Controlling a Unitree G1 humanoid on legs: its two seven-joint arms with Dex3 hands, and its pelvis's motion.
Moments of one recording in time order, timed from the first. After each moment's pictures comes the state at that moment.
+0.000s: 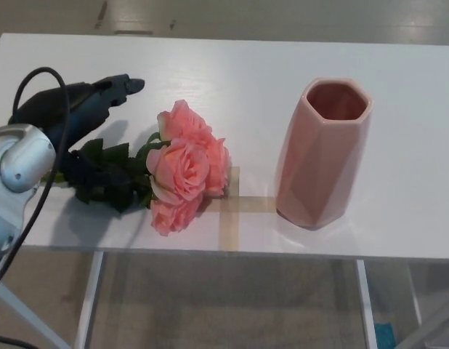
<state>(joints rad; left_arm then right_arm) -0.61 0.68 -0.30 0.25 0.48 0.10 -0.34 -0.21 -0.28 -0.20 1.27 -0.03 -0.18 -0.10</state>
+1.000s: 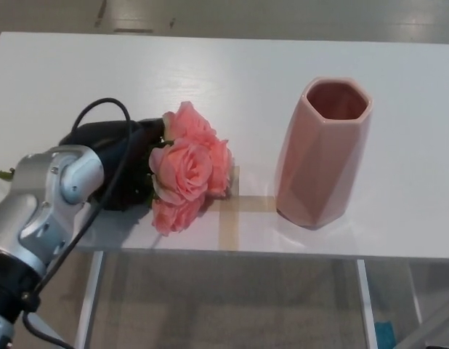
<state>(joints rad) -0.68 0.55 -0.44 0.41 0.59 0.12 -0.38 -0.24 -0.28 -0.20 1.27 -0.03 -0.18 -0.10</state>
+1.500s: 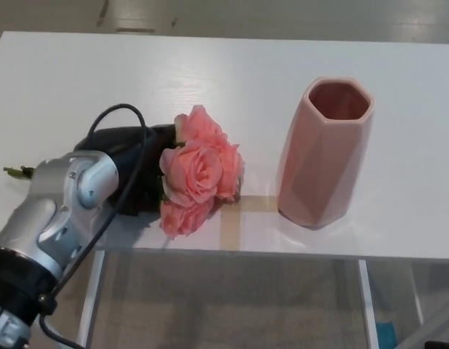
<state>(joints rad) -0.69 0.50 -0.46 0.45 0.63 0.14 -0.38 -0.25 -0.28 -0.21 1.27 -0.03 -0.17 -0.10</state>
